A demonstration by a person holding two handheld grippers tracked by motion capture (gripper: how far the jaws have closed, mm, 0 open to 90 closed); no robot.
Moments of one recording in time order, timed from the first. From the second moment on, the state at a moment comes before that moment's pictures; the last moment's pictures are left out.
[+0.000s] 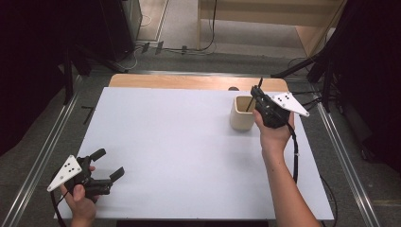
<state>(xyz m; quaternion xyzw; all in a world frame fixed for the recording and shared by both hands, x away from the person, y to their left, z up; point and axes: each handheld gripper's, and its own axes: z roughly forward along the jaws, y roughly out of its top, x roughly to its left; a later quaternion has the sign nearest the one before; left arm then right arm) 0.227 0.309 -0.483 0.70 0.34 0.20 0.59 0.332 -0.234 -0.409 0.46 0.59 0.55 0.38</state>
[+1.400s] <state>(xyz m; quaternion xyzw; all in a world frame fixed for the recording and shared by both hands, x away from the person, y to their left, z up) 0.227 0.309 -0.483 0.70 0.34 0.20 0.59 0.350 -0.243 -0.460 0.52 0.60 0.52 0.32</state>
